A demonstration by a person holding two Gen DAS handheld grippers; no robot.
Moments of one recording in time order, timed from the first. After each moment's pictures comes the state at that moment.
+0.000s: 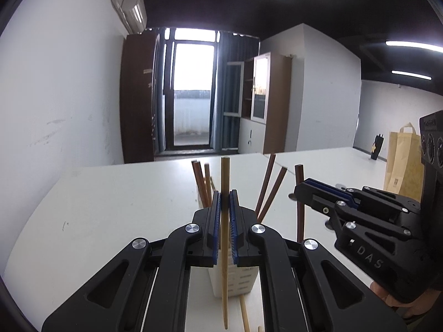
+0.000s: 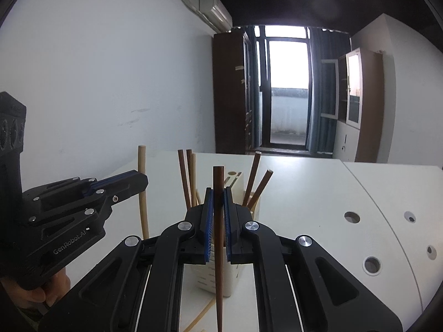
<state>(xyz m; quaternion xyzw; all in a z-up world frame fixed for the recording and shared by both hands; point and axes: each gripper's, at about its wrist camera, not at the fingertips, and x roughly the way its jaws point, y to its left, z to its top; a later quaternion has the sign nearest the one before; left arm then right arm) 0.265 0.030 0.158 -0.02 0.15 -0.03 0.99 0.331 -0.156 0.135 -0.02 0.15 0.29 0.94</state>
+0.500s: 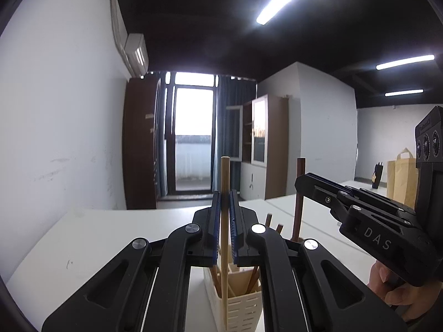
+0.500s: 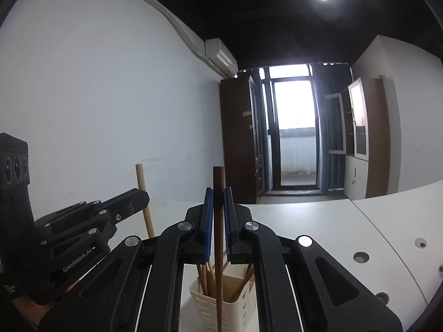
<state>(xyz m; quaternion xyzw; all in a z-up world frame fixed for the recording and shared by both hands) 0.247 0.016 0.191 -0.01 0.02 -0.02 1.00 0.324 -0.176 0.172 0.04 0.02 0.33 0.94</state>
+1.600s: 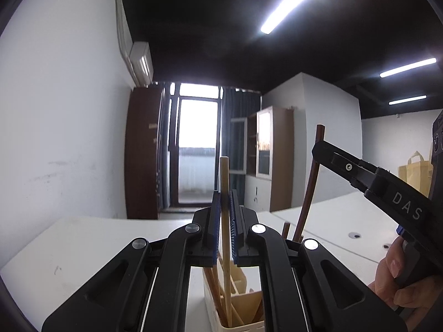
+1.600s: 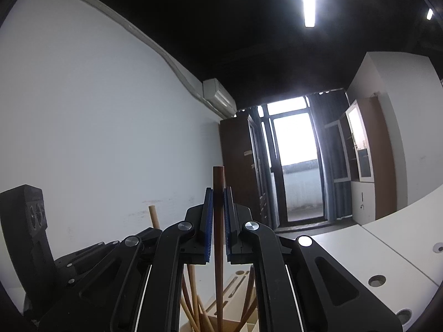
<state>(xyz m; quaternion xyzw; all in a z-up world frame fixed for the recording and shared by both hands) 0.298 0.016 0.161 -0.01 0.00 -0.01 1.00 0.359 -0.184 0.156 0.10 -0.05 0.33 0.94</state>
